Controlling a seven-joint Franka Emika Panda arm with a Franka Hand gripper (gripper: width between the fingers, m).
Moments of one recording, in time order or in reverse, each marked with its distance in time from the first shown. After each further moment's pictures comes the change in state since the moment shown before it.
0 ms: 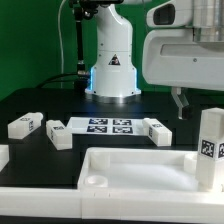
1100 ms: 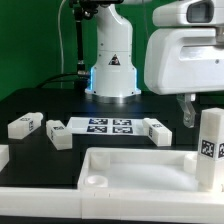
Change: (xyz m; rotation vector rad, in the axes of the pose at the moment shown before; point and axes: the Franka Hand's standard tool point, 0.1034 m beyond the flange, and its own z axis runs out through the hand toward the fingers) arm -0.002 -0.004 0.001 -0.020 0.016 -0.893
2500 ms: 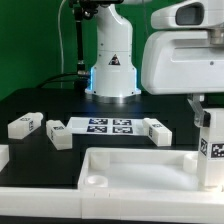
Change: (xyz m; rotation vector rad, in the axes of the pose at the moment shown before) arm 0.000 0.002 0.003 0.007 0.013 0.410
